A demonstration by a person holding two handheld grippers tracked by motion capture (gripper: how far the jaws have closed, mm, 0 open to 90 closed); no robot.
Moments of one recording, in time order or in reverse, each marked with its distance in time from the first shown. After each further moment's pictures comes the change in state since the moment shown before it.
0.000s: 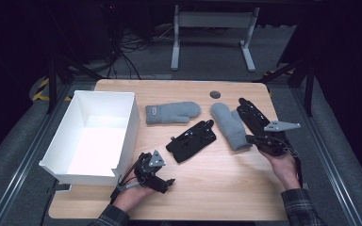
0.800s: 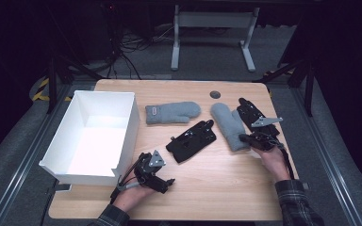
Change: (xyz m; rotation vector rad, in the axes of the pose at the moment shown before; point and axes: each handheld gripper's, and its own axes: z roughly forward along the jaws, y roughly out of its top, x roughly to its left) left arm 0.000 0.000 0.000 -0.001 0.001 -0.002; right arm -0.013 -0.001 0.042 0.129 -0.007 -0.013
